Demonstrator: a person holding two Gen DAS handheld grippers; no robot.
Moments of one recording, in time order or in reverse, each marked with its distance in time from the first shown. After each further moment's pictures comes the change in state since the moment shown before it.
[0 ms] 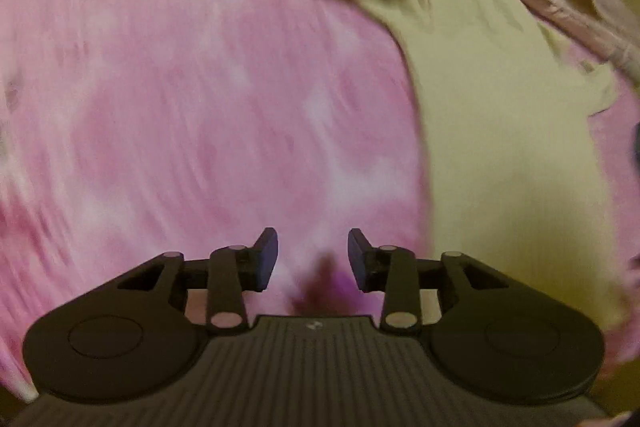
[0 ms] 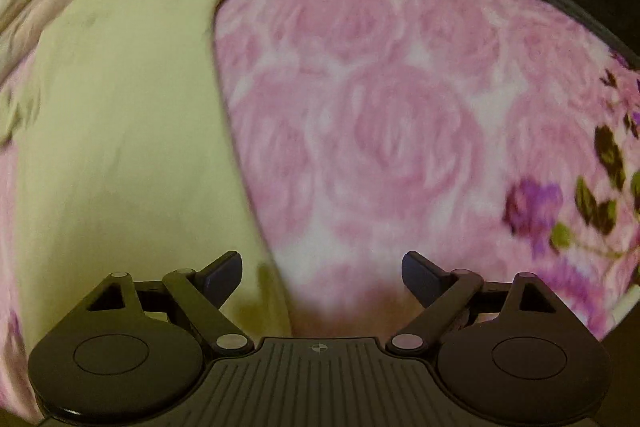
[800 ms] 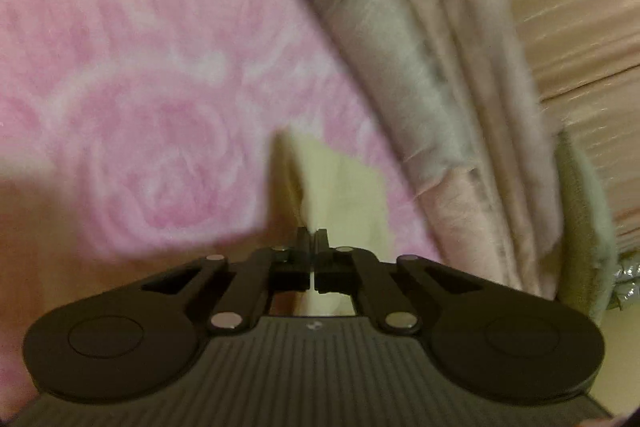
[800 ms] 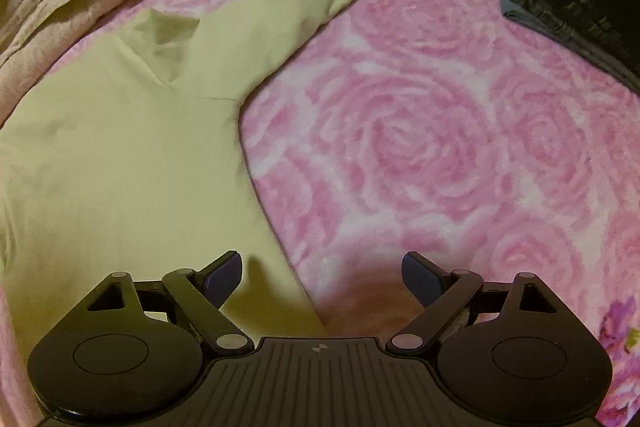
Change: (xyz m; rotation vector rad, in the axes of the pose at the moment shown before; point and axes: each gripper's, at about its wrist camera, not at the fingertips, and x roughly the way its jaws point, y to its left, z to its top) left arm 0.131 0.132 0.226 -0.811 -0.297 -0.317; right arm 0.074 0.072 0.112 0.105 -0.060 -0.062
